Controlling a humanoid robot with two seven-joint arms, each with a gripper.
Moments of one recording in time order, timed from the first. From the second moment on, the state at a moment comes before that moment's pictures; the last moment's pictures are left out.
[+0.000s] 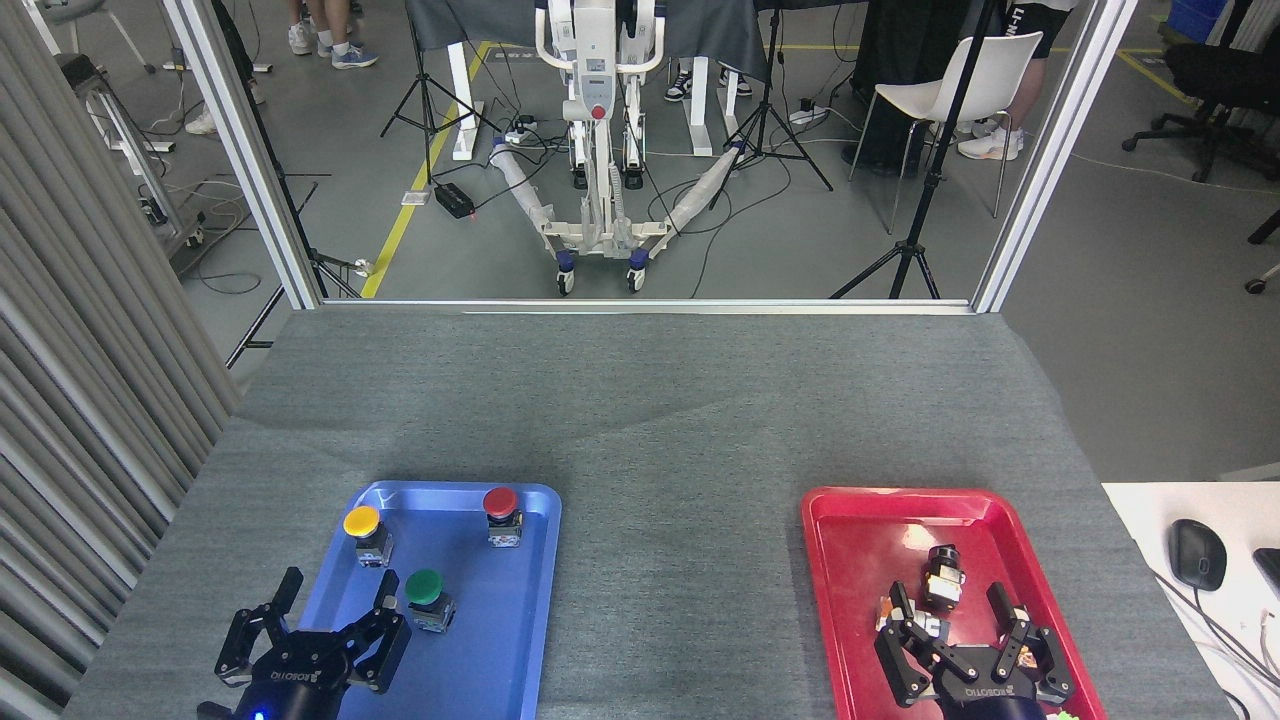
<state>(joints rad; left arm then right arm) 0.12 0.15 0.04 -1.61 -1.33 -0.10 0.11 0.18 0.02 -0.14 -1.67 1.46 -0.16 -0.03</state>
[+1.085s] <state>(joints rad) 0.12 0.19 0.00 -1.63 -1.33 -0.11 0.13 0.17 0.02 -0.14 -1.67 1.42 -0.14 -0.02</state>
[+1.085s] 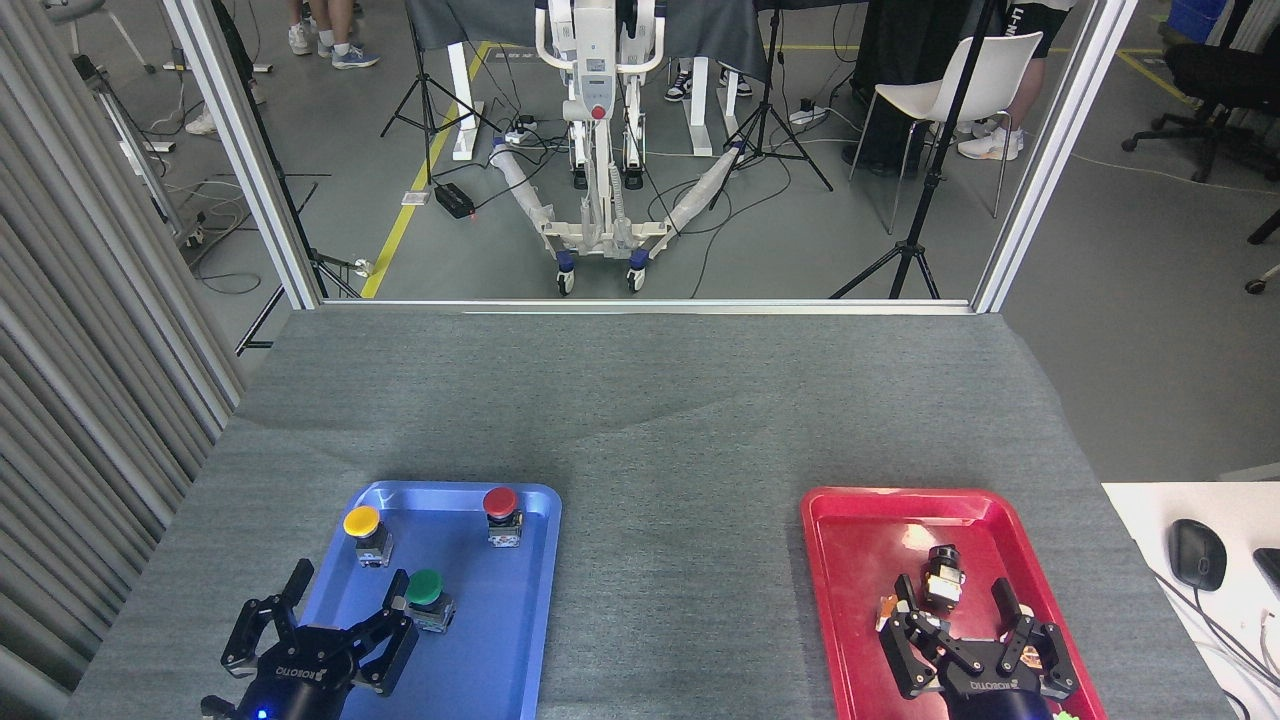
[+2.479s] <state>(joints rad) 0.14 0.23 -0.04 -1.55 -1.33 -0.14 0.02 0.22 0.01 -0.13 -1.70 1.42 -0.15 -0.02</state>
